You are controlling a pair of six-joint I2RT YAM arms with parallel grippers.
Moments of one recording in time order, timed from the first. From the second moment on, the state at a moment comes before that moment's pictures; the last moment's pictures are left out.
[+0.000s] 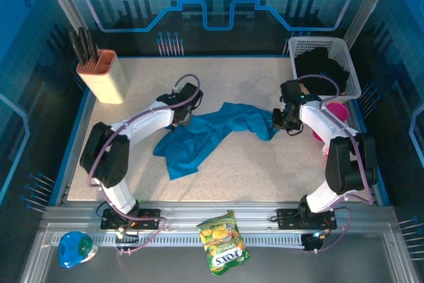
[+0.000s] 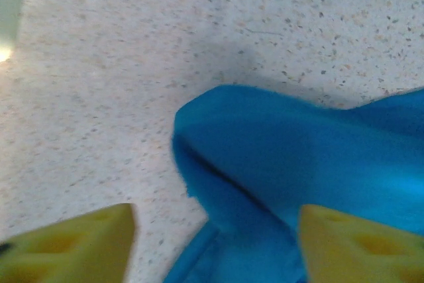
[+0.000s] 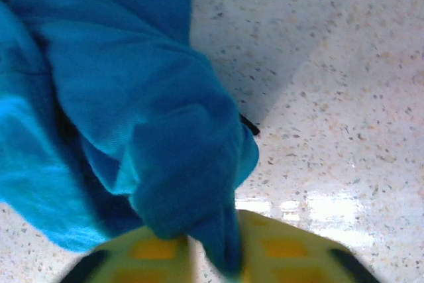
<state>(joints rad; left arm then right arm) -0.49 1.75 1.27 -0.72 -0.51 -0.39 0.16 1.58 1.11 -0.80 -0.03 0.36</state>
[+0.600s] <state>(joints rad) -0.55 1.33 1.14 -0.87 -0.50 -0.57 0.52 1.63 1.34 -0.82 -0.13 0.37</state>
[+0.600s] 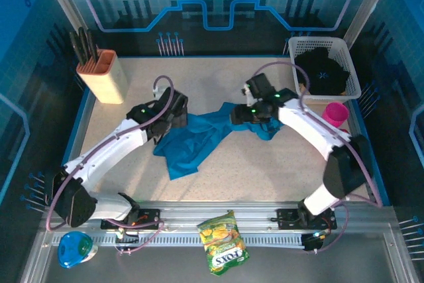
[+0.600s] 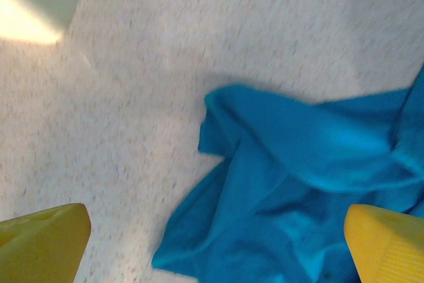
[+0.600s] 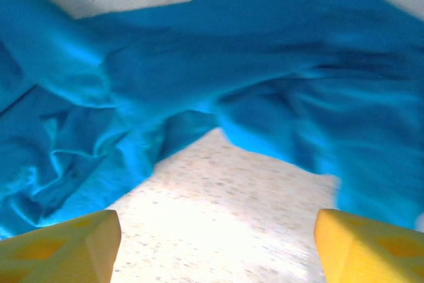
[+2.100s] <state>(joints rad) -0.56 1.83 1.09 -0.58 -0.34 -0.75 0.51 2.19 1.86 -0.83 0.16 0.51</state>
